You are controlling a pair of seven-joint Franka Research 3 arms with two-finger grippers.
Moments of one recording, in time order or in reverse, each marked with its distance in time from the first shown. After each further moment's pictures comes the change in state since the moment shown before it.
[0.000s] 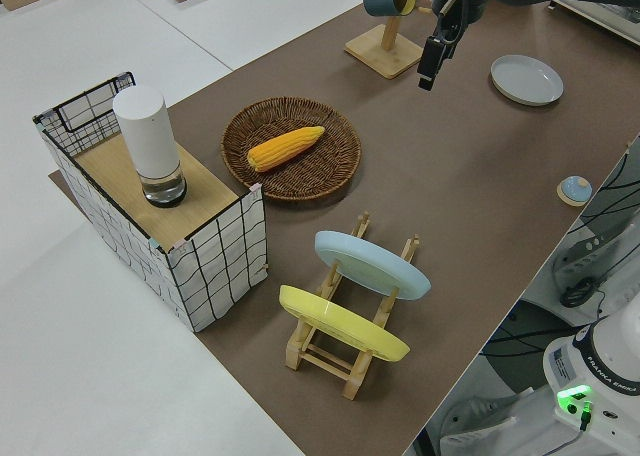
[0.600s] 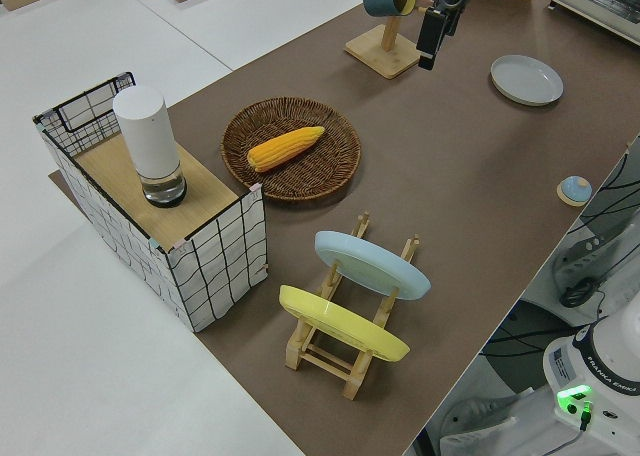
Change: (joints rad) left arm 0.027 0.030 0.027 0.183 0.000 -0.180 0.015; right arm 0.000 0.000 0.000 0.000 0.000 0.000 0.000
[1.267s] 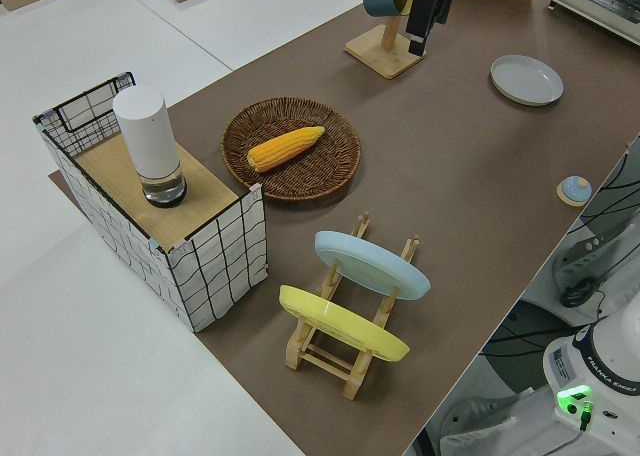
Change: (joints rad) left arm 0.001 0.062 0.004 0.109 0.048 -0.061 0.000; right arm 0.000 0.000 0.000 0.000 0.000 0.000 0.000
